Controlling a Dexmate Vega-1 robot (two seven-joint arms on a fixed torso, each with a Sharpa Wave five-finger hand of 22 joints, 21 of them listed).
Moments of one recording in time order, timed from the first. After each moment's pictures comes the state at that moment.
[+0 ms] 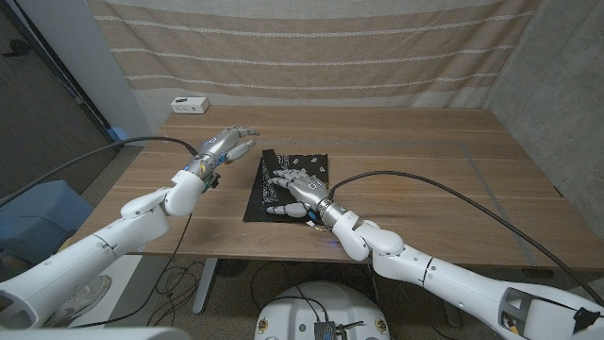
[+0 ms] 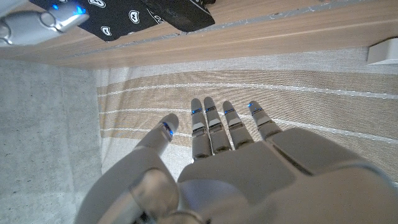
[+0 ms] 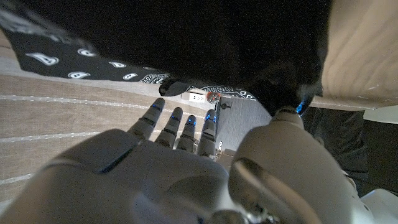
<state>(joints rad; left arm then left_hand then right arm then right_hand) 0.94 0.91 0.46 -1.64 0.35 -0.12 0.37 0.22 0.15 0.83 -0.02 0.32 0.48 0.00 0.18 0.18 0.40 -0.03 0.21 0.20 0.24 -0.02 0.19 0.18 0.02 0.17 0.33 0.22 -0.76 -0.49 -1.02 -1.55 -0.83 -0.07 -0.33 0.65 0.11 -0.05 0.08 0.36 0.33 -0.05 0.20 0.20 0.12 0.00 0.21 0.23 0.08 -0.03 0.28 0.33 0.16 0.10 0.23 0.20</state>
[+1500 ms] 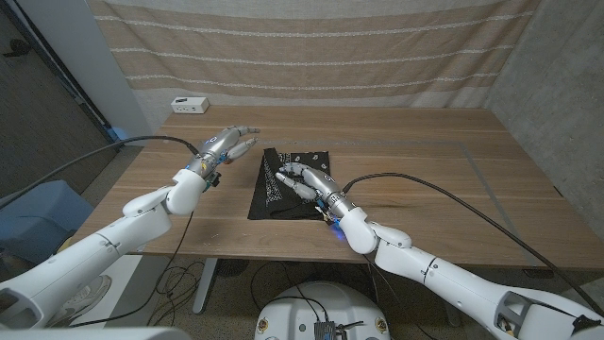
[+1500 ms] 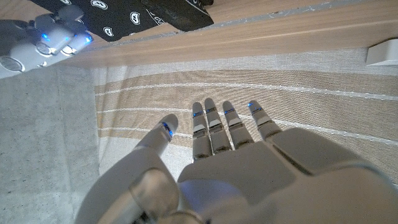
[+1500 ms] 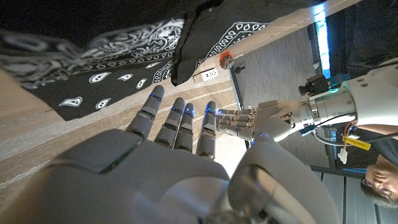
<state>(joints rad) 0.92 0.89 0.46 -1.62 0.34 -0.13 0.36 0.22 0.15 0.78 -0.02 0.33 0.38 -0.02 0.17 0.18 0.37 -0.03 0.20 0.20 0.24 -0.02 0.19 0.18 0.03 0.18 0.34 0.22 -0.80 -0.44 -0.88 -1.46 -0.43 0.20 -0.40 0.36 0.17 0.11 0.09 0.24 0.42 -0.01 0.19 0.20 0.27 0.07 0.22 0.22 0.22 0.00 0.30 0.34 0.28 0.11 0.26 0.19</state>
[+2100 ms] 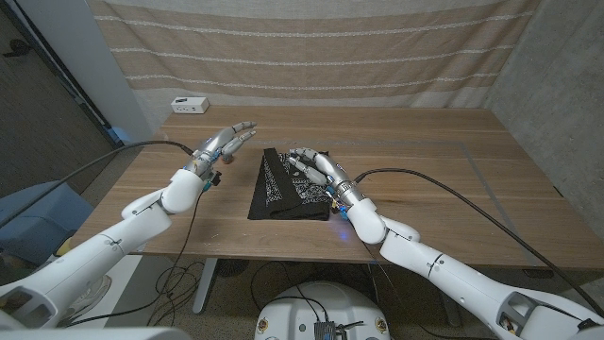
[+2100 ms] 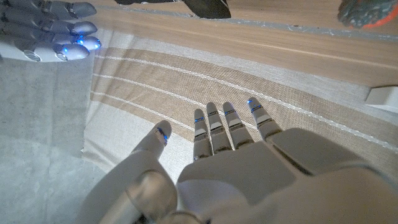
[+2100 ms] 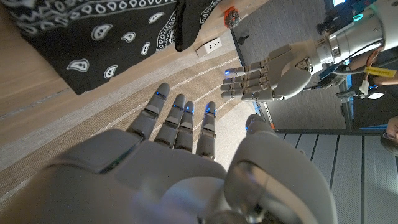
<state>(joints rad) 0.90 0.82 0.43 -1.48 0.10 -0.34 0.29 0.16 0.14 0.72 0.03 0.26 0.31 -0.02 0.17 0.18 0.33 0.00 0.20 0.20 0.23 0.01 0.19 0.19 0.05 0.14 0.34 0.22 -0.83 -0.44 -0.78 -1.46 -0.31 0.29 -0.42 0.46 0.18 0.20 0.02 0.23 0.41 -0.01 0.20 0.19 0.30 0.08 0.22 0.22 0.28 -0.01 0.30 0.32 0.34 0.05 0.28 0.19</state>
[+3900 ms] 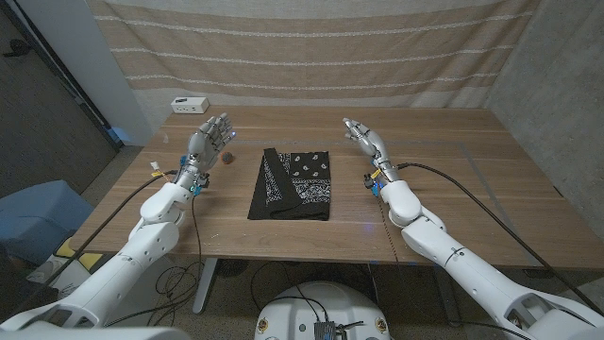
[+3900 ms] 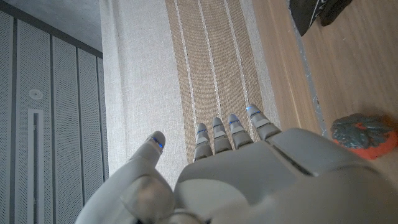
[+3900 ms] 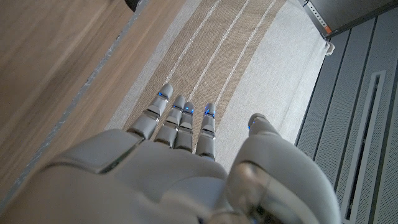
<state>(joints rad) 0.95 0.60 0.24 -1.25 -0.83 -0.50 -0.33 0.09 0.07 0.67 0.07 0.17 0.12 -0.06 0.17 0.17 0.12 -0.01 0.18 0.19 0.06 0.02 0.17 0.17 0.00 0.08 0.34 0.21 -0.88 -0.42 -0.52 -1.40 0.18 0.43 -0.27 0.45 0.15 0.23 0.01 0.19 0.39 -0.01 0.19 0.19 0.30 0.10 0.22 0.21 0.28 0.01 0.26 0.28 0.35 0.03 0.27 0.19</state>
